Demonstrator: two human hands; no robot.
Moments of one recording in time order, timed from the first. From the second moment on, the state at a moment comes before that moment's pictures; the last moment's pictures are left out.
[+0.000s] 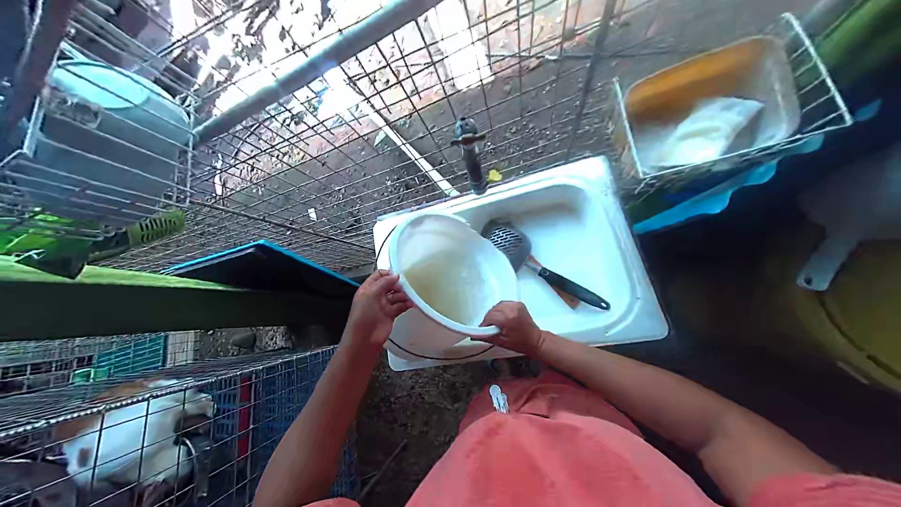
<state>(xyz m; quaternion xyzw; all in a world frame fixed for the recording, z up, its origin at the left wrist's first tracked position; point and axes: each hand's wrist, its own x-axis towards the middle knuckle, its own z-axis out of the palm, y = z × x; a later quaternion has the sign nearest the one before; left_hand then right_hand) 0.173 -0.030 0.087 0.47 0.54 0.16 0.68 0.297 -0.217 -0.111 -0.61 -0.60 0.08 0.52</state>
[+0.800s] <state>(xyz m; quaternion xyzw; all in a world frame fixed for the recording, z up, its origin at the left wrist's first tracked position) 0.285 0.015 0.098 0.51 0.48 0.07 0.71 0.283 -0.179 -0.068 -0.53 -0.08 0.43 0.73</state>
